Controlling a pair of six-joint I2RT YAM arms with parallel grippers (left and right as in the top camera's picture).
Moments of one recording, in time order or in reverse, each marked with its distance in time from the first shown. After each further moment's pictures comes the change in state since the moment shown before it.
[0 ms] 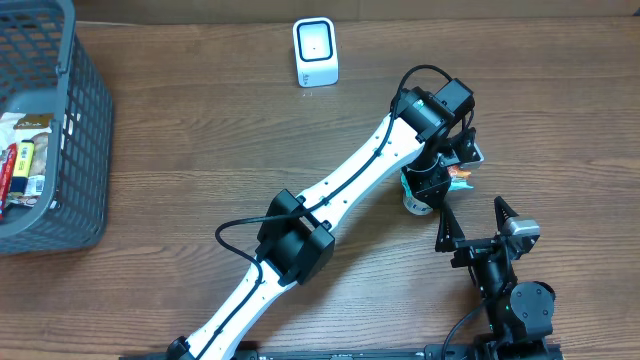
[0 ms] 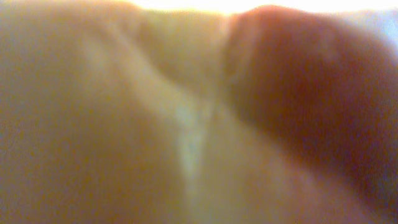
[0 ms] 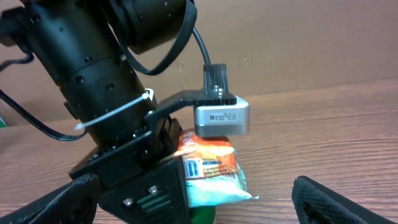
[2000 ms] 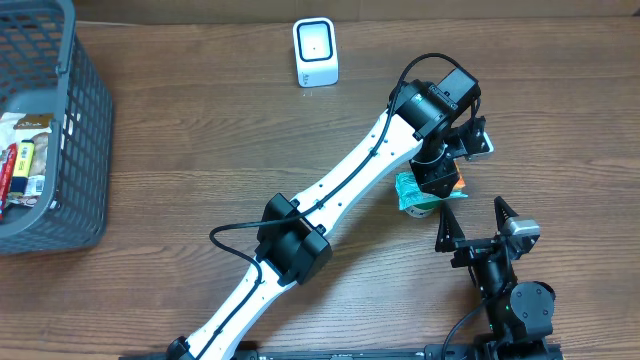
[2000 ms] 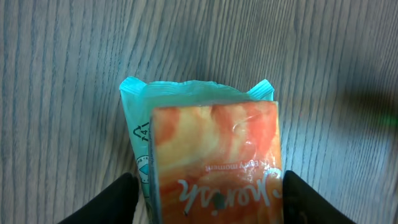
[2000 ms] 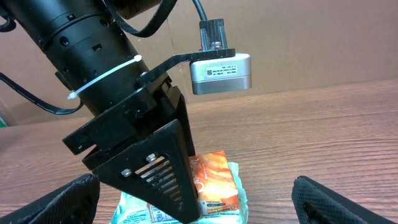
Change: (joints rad) left arm 0.000 -0.002 0.105 -0.011 0.004 0.026; right arm 0.000 0.000 0.000 0.000 0.000 0.000
